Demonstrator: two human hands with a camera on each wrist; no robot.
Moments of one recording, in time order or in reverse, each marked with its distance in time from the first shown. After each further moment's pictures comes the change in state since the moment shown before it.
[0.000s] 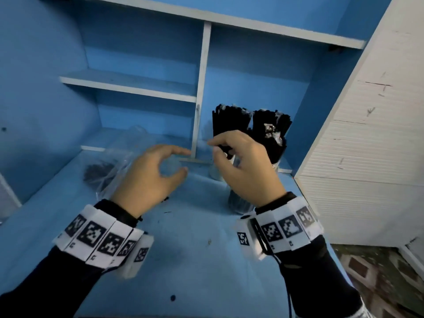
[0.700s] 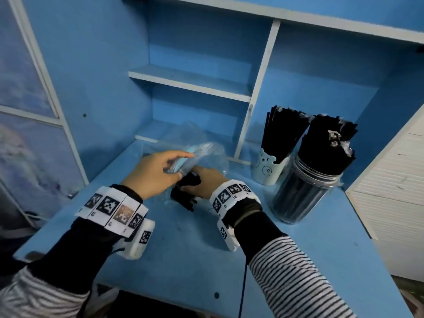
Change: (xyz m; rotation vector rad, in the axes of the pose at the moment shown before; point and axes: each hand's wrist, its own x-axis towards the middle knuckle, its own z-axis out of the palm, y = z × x) left_hand -0.013 -0.095 -0.061 -0.004 -0.135 -0.218; right_hand 0.030 -0.002 0.173 -0.173 -0.848 0.323
